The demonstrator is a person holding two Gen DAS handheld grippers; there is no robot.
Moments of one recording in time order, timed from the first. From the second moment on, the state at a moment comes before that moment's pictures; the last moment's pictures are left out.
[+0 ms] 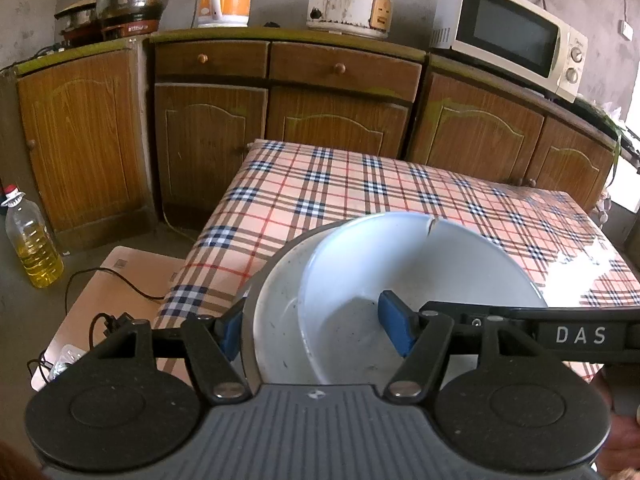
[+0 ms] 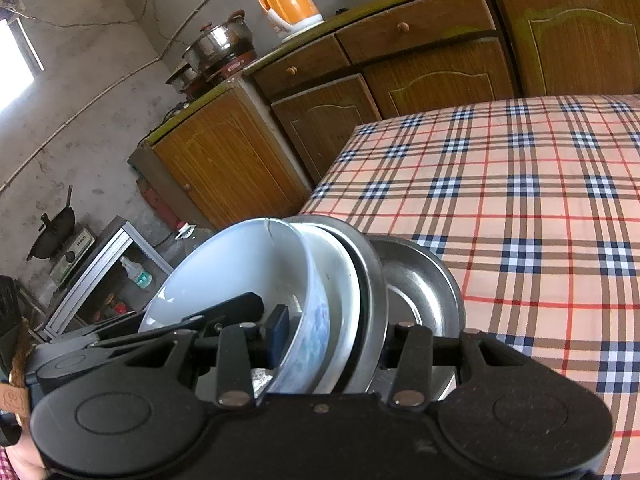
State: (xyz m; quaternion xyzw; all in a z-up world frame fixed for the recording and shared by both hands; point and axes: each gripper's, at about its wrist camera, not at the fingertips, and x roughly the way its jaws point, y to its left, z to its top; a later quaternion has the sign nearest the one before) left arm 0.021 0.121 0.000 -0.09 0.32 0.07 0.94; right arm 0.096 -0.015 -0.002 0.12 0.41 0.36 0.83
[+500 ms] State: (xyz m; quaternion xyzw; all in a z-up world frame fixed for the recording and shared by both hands) left arm 0.031 0.124 -0.020 -0.10 0.33 0.07 0.93; right arm 0.108 -0.011 -0.025 0.12 0.42 0.36 0.82
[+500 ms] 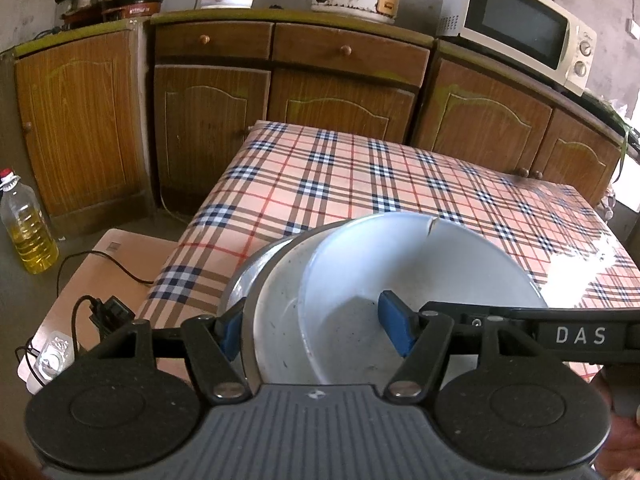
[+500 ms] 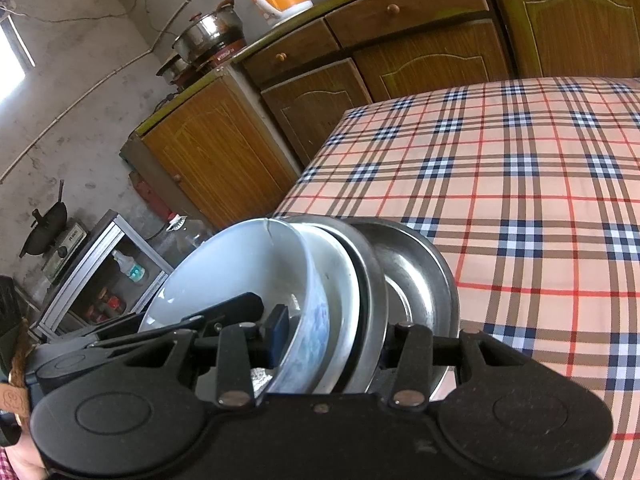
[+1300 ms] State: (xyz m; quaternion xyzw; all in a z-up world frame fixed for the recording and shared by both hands) left arm 0.049 0.134 -0.040 -0.11 0.34 0.07 0.93; right arm 0.132 -0.003 -0.047 0.12 0.43 0.36 0.82
